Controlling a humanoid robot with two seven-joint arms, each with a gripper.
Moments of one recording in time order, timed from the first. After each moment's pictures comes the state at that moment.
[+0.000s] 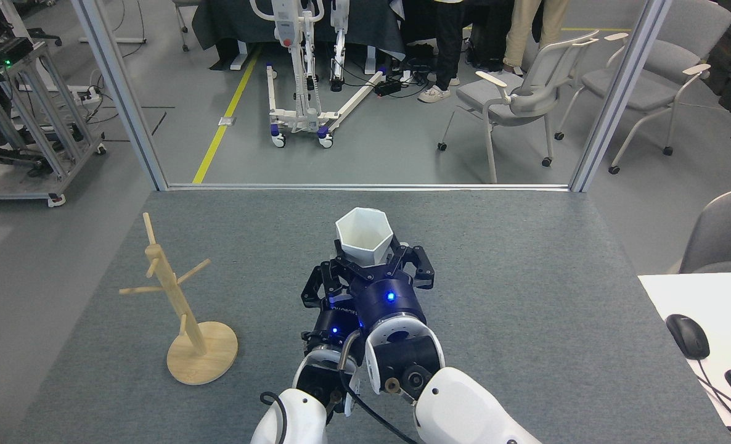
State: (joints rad) left arm -0.37 -0.14 -0.49 -1.31 -1.42 0.28 0.10; right arm -0.58 -0.02 0.86 -1.61 1.33 0.70 0.54
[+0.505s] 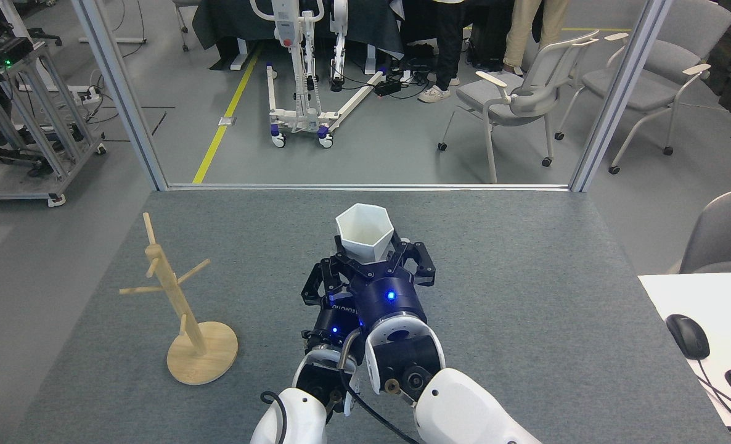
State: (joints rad) left arm -0.37 -0.13 -0.49 -1.31 -1.43 0.27 0.10; right arm -0.58 -0.02 0.85 -1.62 1.36 0.69 0.53
